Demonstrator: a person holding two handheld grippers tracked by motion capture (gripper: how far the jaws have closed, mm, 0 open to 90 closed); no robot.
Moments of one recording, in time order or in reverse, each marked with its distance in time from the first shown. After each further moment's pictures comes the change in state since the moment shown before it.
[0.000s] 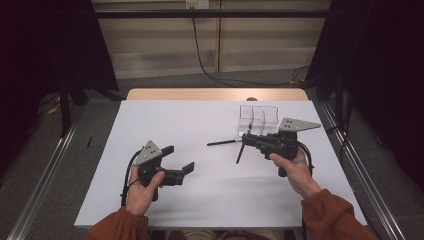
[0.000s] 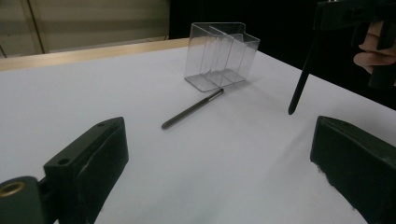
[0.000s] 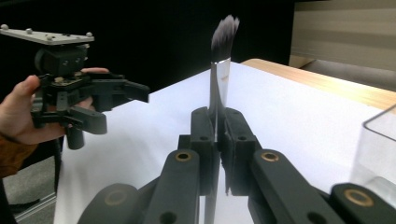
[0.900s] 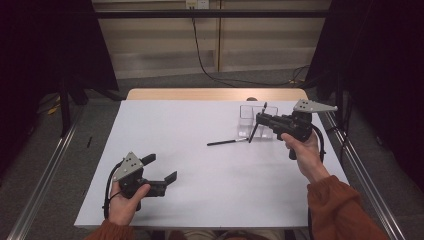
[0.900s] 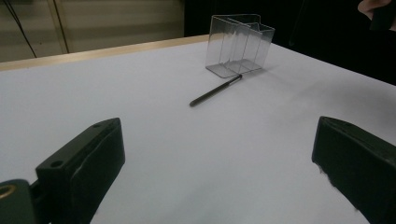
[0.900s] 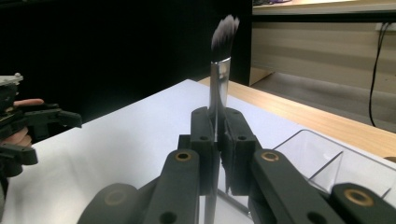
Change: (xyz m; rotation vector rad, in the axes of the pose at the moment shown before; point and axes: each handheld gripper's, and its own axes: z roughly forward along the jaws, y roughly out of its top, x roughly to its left) left arm 0.012 -0.023 -0.039 -0.019 0.047 0.036; right arm -0.033 0.034 -0.019 -0.048 -0.136 -0.015
